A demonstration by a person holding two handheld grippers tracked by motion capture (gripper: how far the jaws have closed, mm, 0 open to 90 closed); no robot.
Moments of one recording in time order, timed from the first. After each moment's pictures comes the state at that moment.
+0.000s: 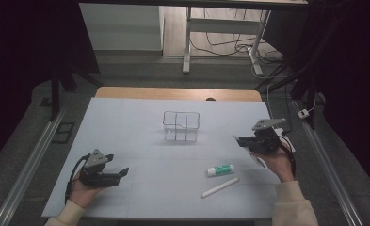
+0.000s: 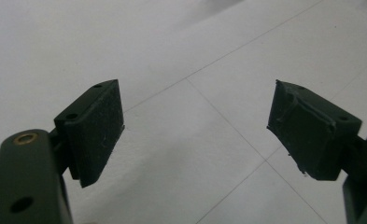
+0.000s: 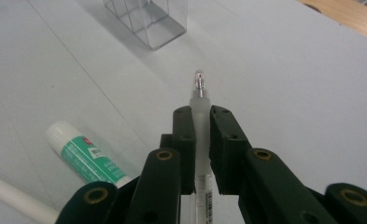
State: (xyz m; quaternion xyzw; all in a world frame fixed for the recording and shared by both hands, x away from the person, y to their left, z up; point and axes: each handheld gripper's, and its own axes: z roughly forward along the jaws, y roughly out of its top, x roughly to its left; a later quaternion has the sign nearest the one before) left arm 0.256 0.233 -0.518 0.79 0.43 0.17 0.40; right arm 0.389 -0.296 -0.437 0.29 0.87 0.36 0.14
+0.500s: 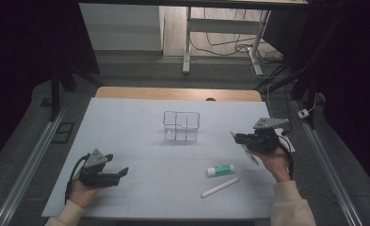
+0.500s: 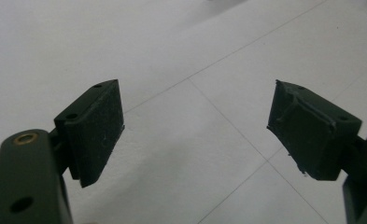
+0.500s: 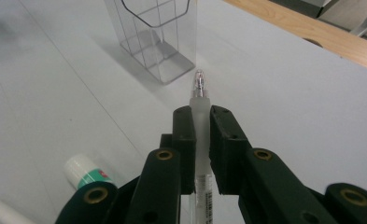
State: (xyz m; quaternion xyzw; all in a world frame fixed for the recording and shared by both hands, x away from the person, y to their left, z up) left arm 0.255 0.233 -0.518 0.79 0.43 0.17 0.40; right arm 0.386 -0.289 -0.434 0.29 0.85 0.42 0.14
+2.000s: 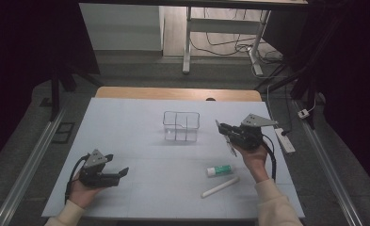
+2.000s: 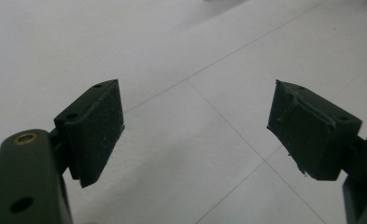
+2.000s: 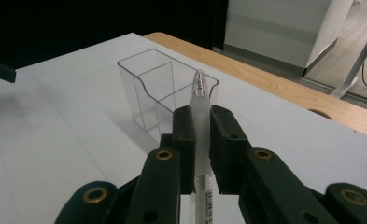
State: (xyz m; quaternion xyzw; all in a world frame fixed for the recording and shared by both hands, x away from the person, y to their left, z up) left arm 0.254 0.233 -0.518 0.79 0.43 0.17 0.40; right arm 0.383 -0.239 -0.430 0.28 0.78 0.52 0.18
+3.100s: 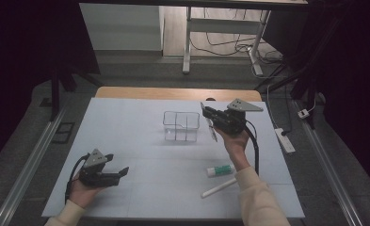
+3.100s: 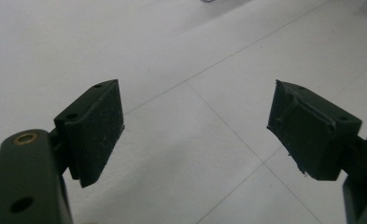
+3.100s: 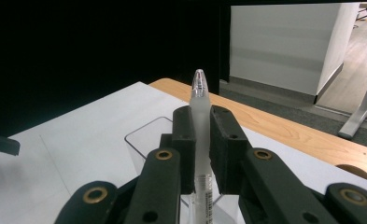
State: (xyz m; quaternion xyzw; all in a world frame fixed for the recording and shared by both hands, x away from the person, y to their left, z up) left arm 0.255 0.233 -0.517 0.79 0.43 0.17 0.40; right arm 0.413 -0.187 -0.412 0.29 0.74 0.58 0.18
